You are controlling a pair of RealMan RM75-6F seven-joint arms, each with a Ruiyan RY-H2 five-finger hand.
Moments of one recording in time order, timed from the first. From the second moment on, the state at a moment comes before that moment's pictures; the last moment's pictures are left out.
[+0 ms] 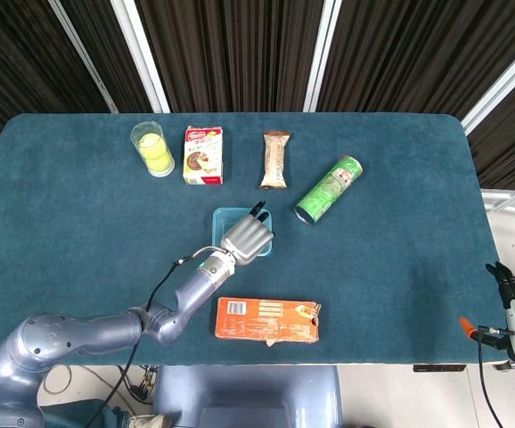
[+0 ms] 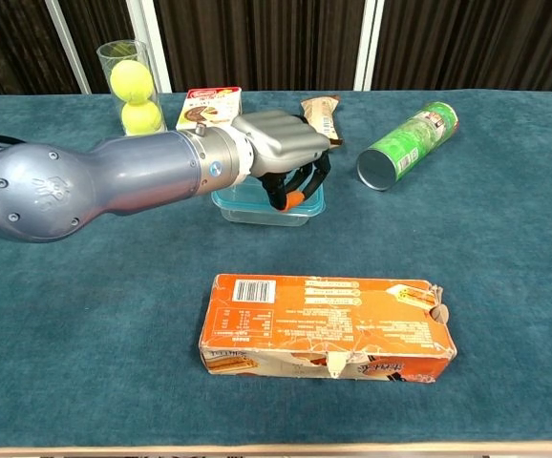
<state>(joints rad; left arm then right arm) -1.22 -1.84 -0.14 -1.09 0.89 0.72 0.63 0.04 -1.02 0.10 -1.76 -1.30 1.35 0.26</state>
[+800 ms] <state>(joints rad) -1.20 -1.87 -0.13 -1.03 0.94 0.71 0.62 0.03 -1.02 0.11 -1.76 -1.30 1.35 0.26</state>
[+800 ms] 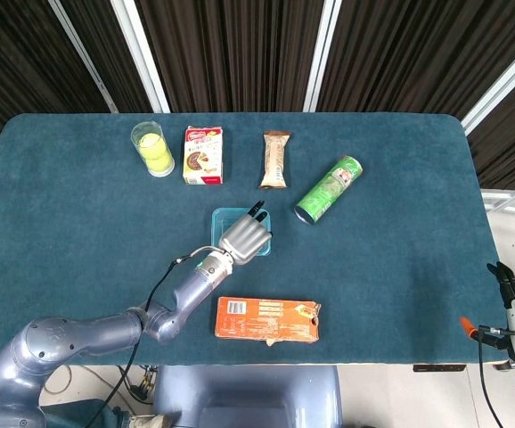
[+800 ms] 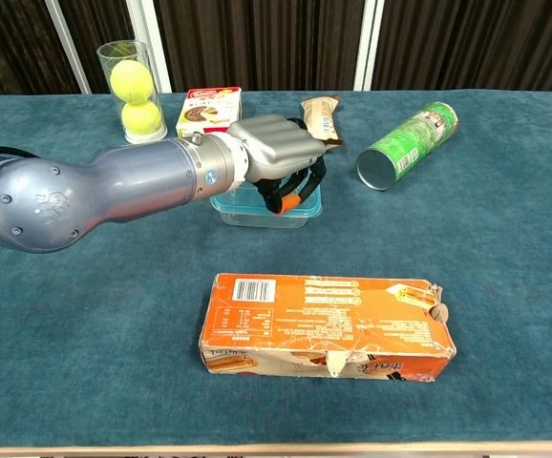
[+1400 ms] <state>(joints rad) -1.16 -1.72 -0.21 -1.26 0.96 0.84 0.61 0.03 -1.03 0.11 -1.76 -1.30 1.36 0.25</state>
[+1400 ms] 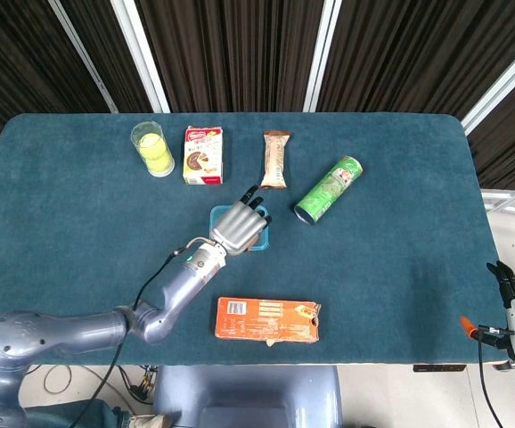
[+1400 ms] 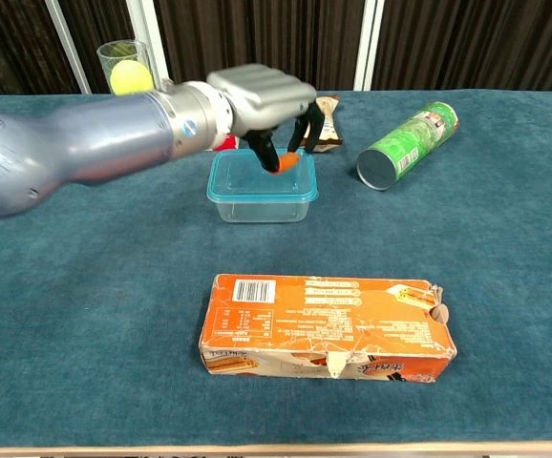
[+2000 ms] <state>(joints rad) -0.68 -1.24 -0.03 -1.88 0.97 1.38 0.58 0.04 -1.05 0.10 -1.70 -1.39 1.41 0.22</state>
